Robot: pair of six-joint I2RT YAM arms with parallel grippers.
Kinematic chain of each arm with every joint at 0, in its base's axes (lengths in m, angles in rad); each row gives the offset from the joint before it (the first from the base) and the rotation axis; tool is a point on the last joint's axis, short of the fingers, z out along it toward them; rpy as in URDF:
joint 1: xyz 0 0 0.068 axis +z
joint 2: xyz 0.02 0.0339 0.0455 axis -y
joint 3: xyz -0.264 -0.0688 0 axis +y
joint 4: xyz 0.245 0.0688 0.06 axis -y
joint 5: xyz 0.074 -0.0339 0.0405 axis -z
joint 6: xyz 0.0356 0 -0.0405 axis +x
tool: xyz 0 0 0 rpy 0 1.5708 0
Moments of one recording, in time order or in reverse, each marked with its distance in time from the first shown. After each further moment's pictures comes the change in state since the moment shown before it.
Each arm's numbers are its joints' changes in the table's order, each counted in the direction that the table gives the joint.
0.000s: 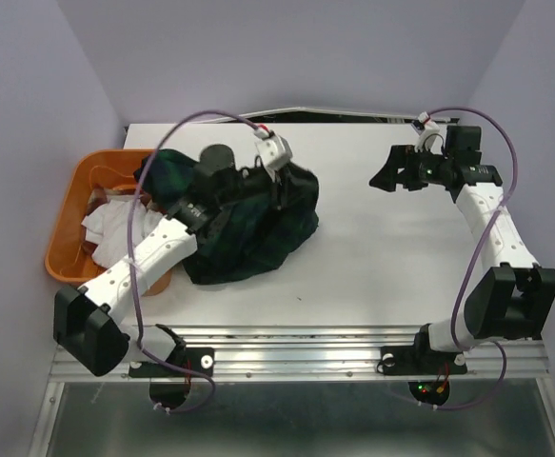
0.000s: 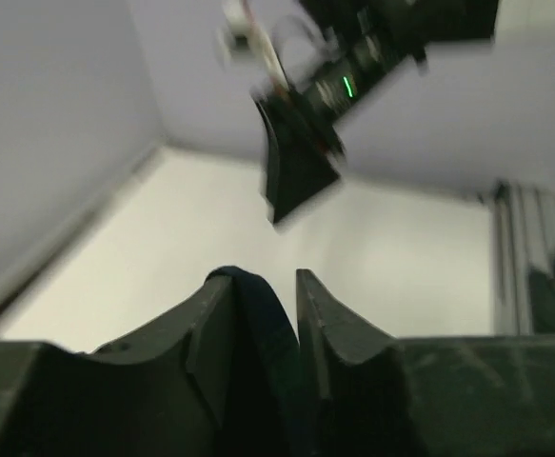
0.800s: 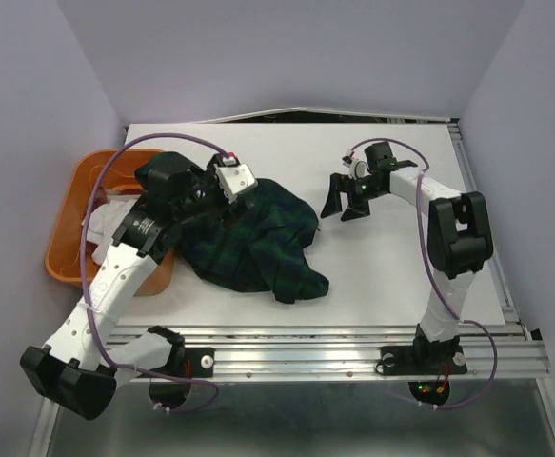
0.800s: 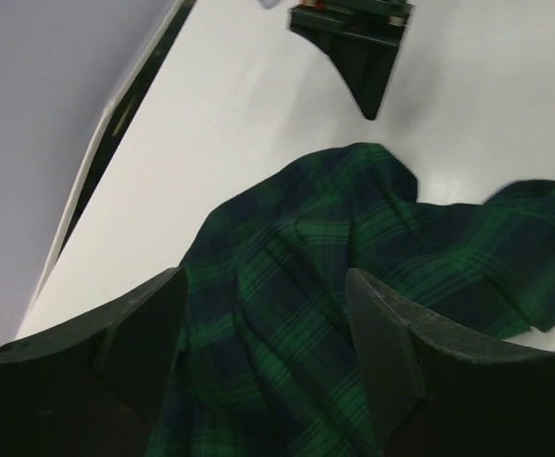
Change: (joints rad) left arm 0.142 0.251 0.071 -0.693 -0.164 0.591; right arm 0.264 -0.466 -0.065 -0.030 0.035 0.133
